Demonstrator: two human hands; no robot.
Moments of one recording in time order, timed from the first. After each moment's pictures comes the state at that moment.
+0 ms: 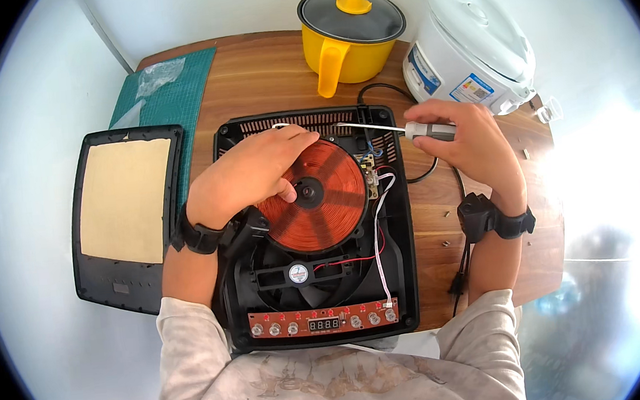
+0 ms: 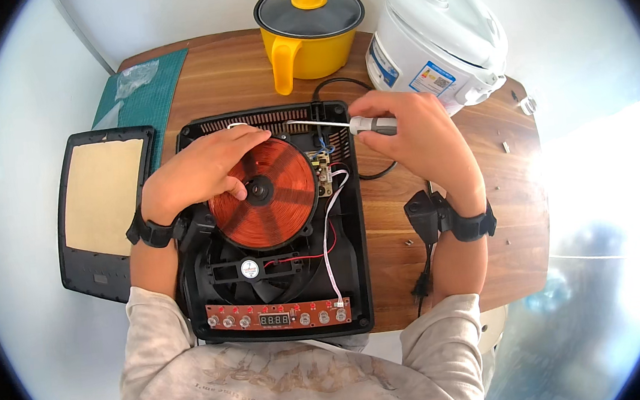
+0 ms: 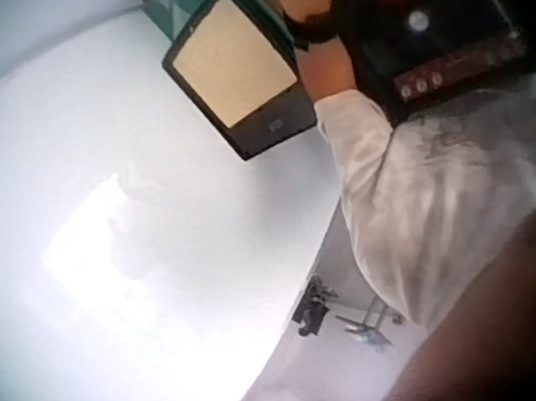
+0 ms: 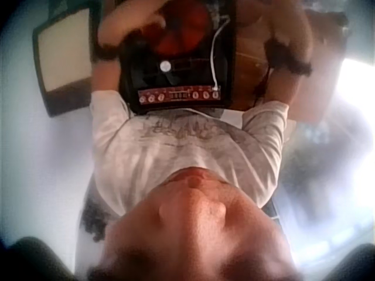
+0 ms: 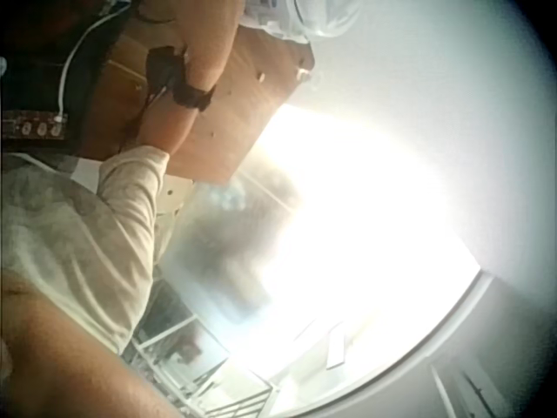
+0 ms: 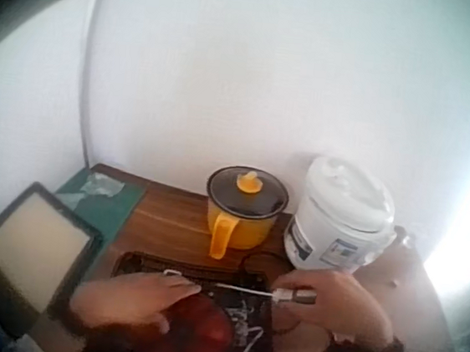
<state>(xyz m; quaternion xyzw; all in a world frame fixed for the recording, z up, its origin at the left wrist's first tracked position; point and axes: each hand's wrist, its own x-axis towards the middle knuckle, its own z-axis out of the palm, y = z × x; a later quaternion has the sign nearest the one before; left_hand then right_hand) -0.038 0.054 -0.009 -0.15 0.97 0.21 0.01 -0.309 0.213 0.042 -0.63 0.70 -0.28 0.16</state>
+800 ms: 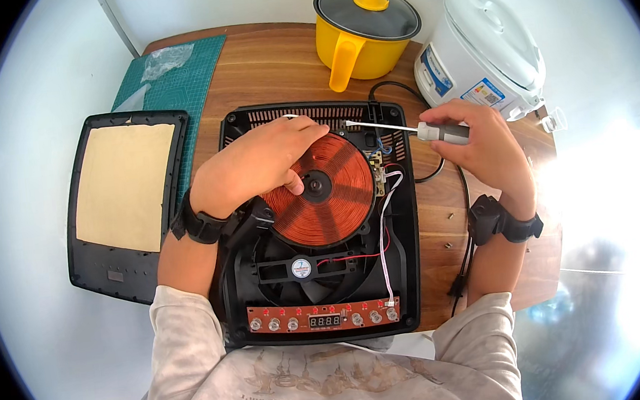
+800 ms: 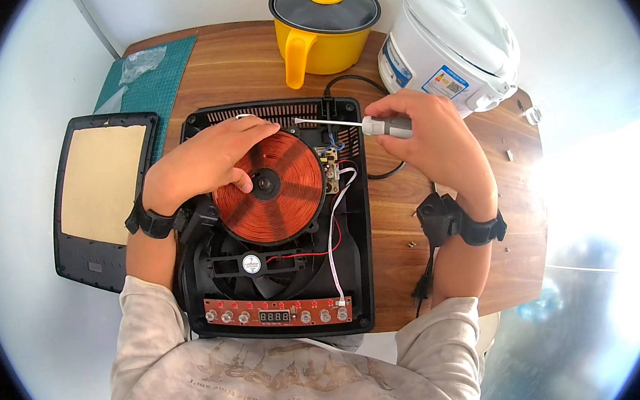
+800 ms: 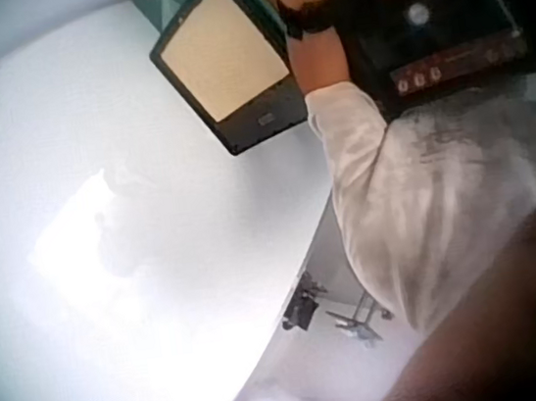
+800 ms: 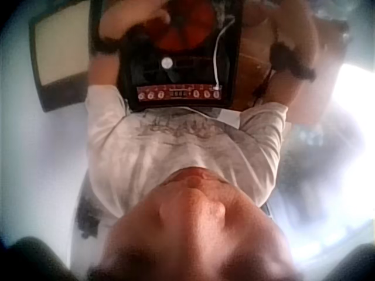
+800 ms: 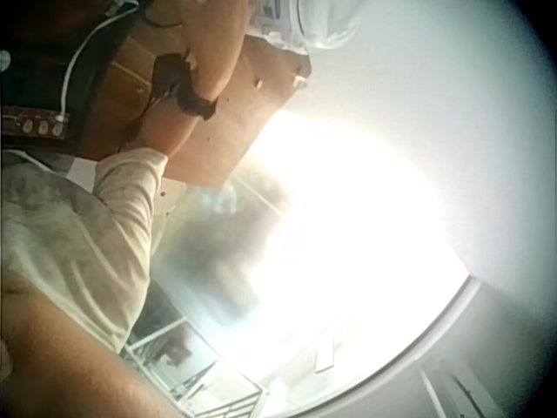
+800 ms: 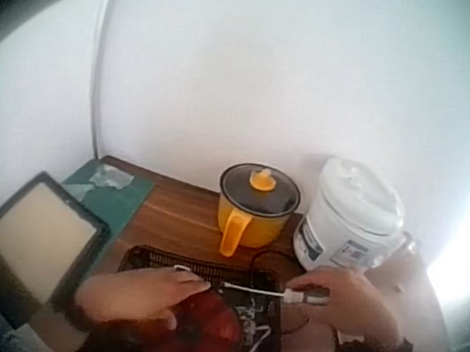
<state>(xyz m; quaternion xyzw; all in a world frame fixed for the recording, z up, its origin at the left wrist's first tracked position) -0.039 0.054 -0.007 -0.17 0.96 0.23 0.03 -0.311 0.215 0.042 -0.64 0.71 -0.26 0.16</state>
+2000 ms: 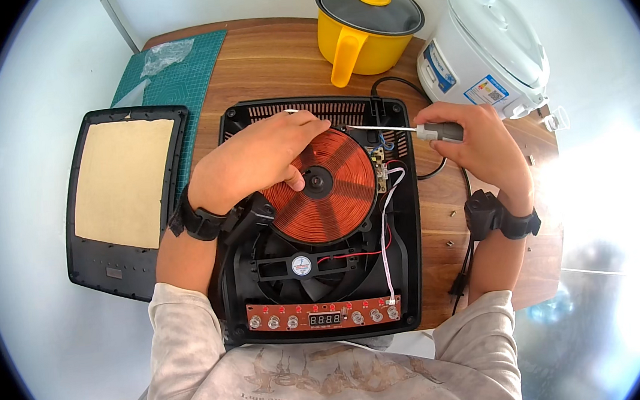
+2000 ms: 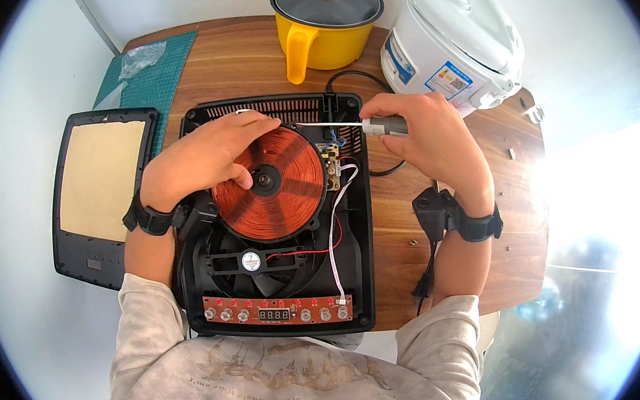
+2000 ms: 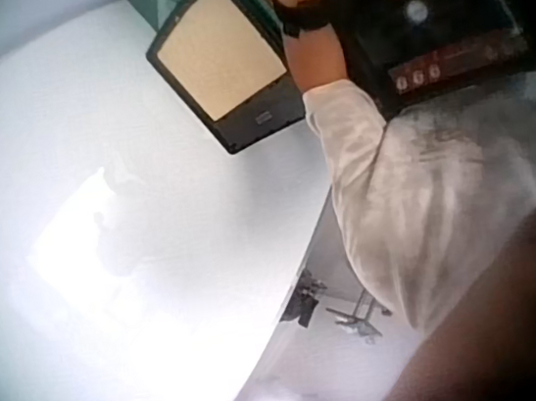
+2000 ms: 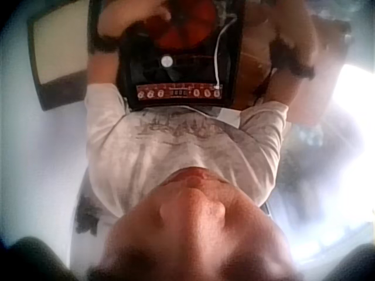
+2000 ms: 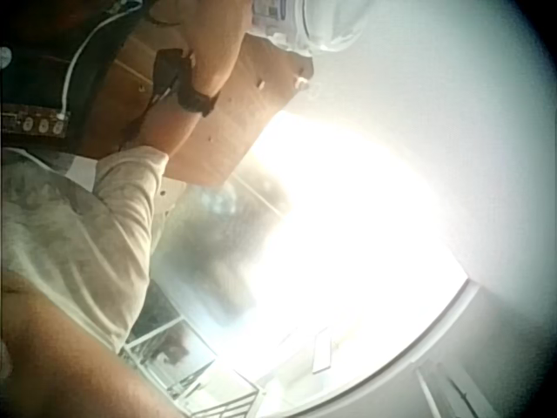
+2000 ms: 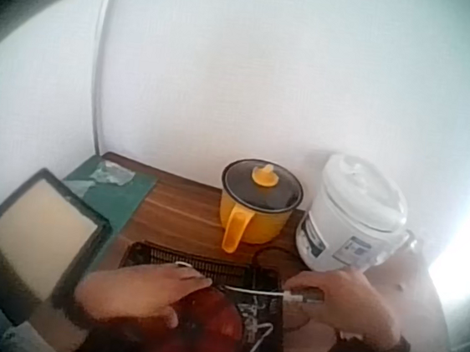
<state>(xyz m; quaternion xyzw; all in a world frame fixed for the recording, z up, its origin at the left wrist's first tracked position) -0.038 0.054 -0.009 -0.18 0.96 0.22 0.02 -0.312 0.209 0.035 -0.68 0.69 -0.21 0.14</state>
